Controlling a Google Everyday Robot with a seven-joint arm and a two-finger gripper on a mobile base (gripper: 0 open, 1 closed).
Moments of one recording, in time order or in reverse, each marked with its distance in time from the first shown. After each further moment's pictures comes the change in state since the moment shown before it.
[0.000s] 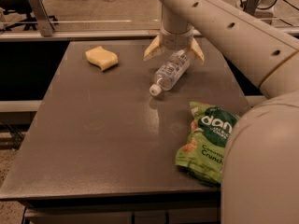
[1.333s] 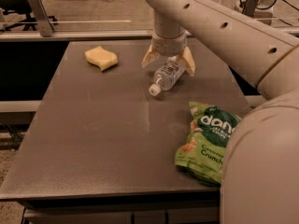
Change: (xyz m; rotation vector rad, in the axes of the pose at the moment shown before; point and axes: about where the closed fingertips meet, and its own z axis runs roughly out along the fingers) arm -0.033 -0.017 -0.001 -0.034 -0.066 0.154
